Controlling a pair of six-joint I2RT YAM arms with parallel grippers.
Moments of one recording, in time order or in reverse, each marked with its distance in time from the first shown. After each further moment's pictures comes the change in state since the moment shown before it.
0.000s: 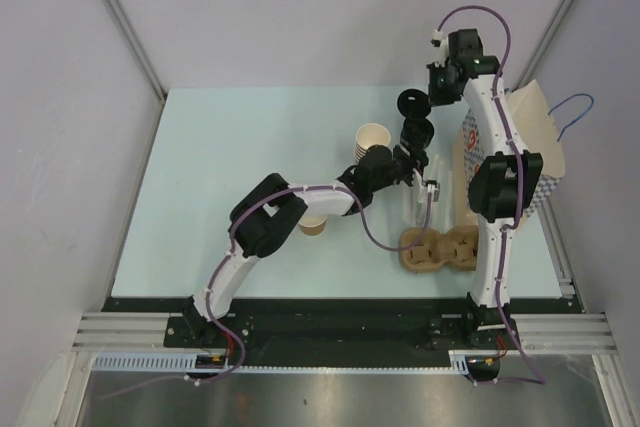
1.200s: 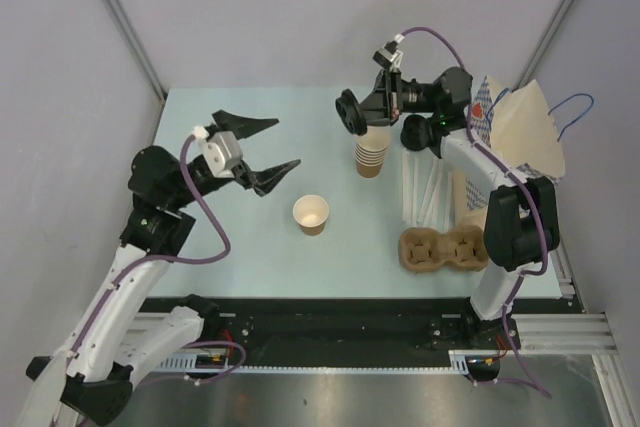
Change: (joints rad) left arm 0.507 -1.476 -0.533 -0.653 0.481 -1.139; right arm 0.189 -0.483 -0.892 1.715 -1.183 1.460
